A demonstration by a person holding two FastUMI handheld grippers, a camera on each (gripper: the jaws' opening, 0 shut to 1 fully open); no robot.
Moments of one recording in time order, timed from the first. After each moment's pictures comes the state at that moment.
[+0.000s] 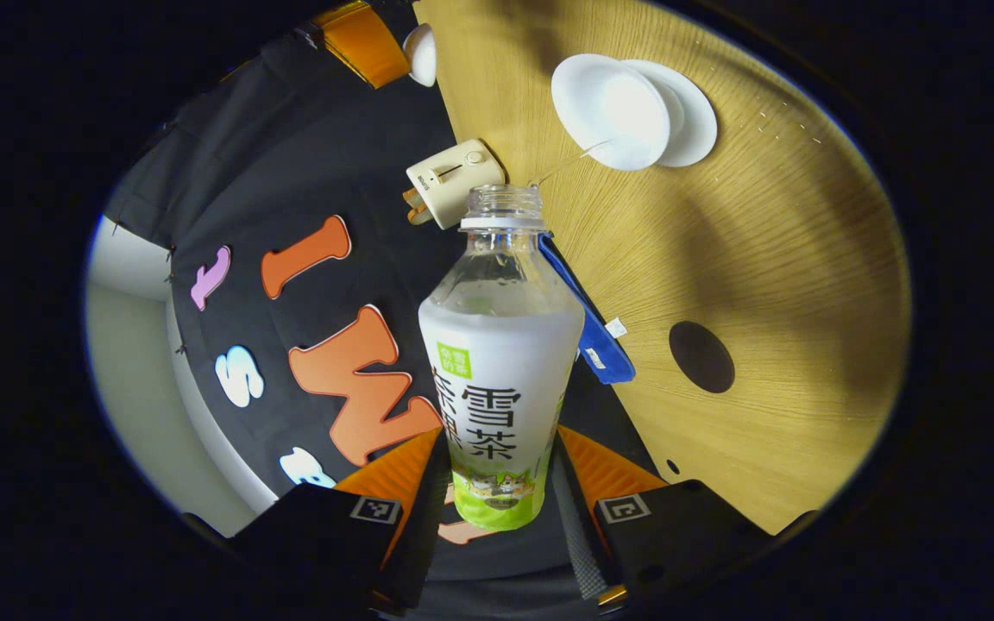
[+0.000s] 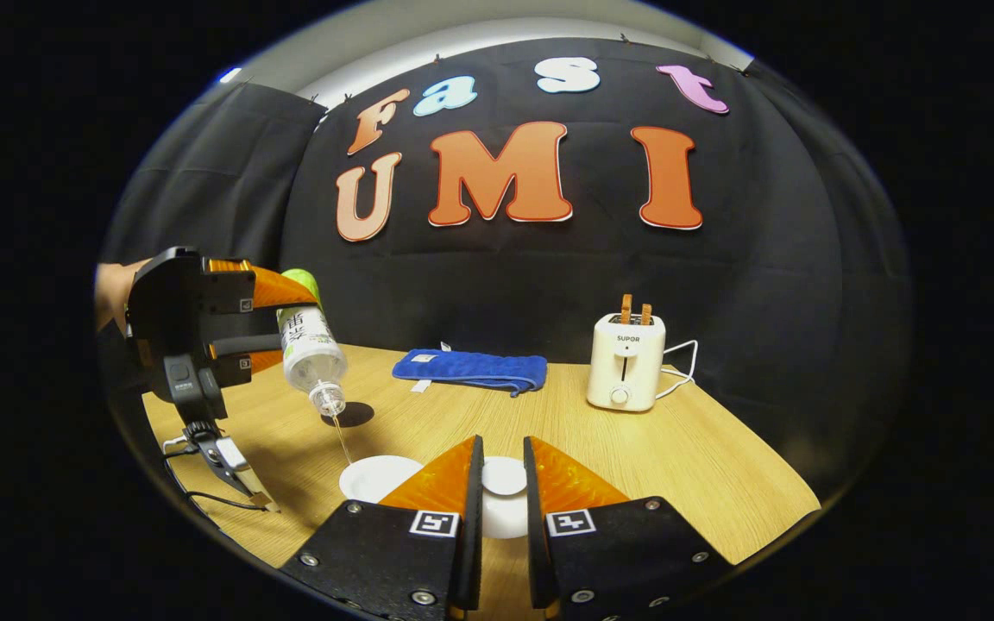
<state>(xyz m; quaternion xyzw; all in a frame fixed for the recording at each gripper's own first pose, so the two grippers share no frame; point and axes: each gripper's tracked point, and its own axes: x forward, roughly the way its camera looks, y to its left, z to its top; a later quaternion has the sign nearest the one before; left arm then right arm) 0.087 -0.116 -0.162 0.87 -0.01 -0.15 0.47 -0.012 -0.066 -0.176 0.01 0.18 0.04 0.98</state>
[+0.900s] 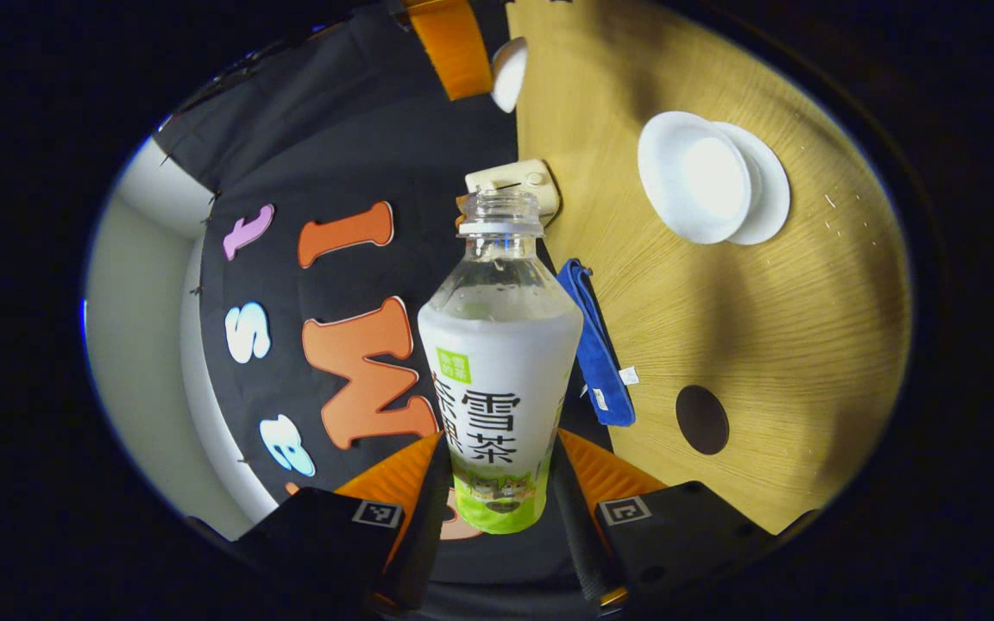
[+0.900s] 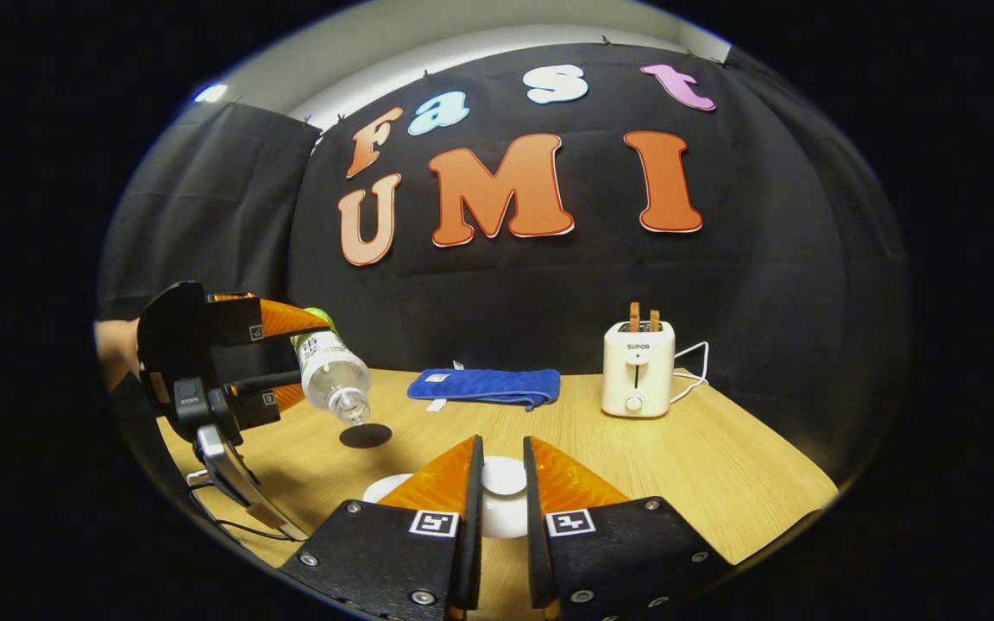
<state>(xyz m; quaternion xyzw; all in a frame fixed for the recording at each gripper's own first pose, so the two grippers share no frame) 0.081 -0.126 -0.167 0.77 0.00 -0.15 0.62 -0.010 -0.054 -0.162 0.06 0.15 0.05 0.99</state>
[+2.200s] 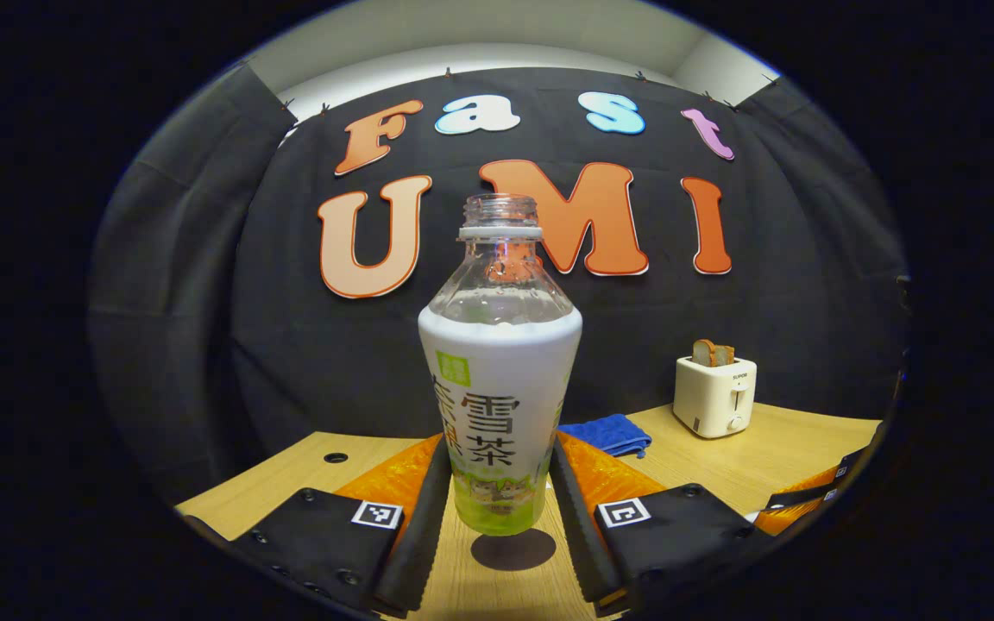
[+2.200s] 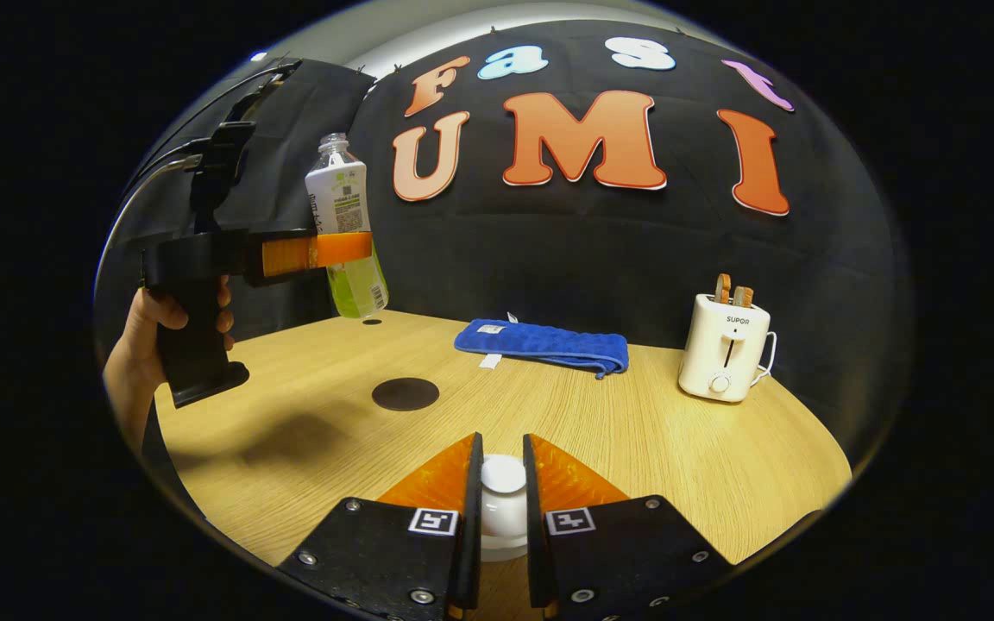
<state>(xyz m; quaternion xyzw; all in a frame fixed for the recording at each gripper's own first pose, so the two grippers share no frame) 0.128 -0.032 -0.140 0.06 0.08 -0.04 0.99 0.019 0.041 -0.232 -0.01 0.22 0.12 0.97</state>
